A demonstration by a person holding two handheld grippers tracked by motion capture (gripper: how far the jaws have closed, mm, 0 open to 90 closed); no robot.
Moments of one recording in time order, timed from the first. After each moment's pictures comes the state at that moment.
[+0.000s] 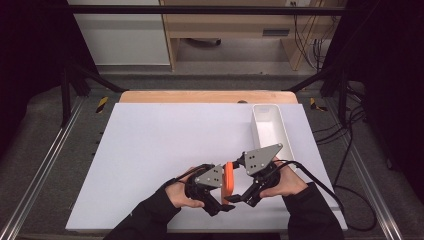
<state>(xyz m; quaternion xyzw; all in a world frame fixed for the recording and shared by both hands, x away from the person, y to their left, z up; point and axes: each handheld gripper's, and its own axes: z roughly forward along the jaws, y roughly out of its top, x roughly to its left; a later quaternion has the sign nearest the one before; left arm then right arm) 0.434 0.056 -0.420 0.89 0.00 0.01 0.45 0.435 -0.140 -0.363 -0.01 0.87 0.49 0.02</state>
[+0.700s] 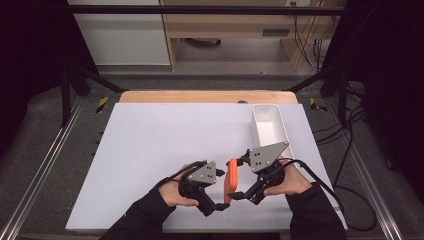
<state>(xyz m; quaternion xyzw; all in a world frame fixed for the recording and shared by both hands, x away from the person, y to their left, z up) 0.436 0.075 -0.411 0.88 0.04 0.02 0.46 0.435 -0.151 -0.355 0.01 0.87 0.50 0.03</state>
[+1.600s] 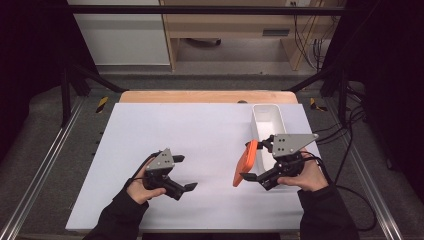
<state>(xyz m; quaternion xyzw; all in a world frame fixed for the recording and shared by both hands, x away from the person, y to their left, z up) 0.454 0.175 -0.423 0.83 0.21 0.10 0.50 0.438 -0.188 -0.328 0.10 0.83 0.53 0.11</state>
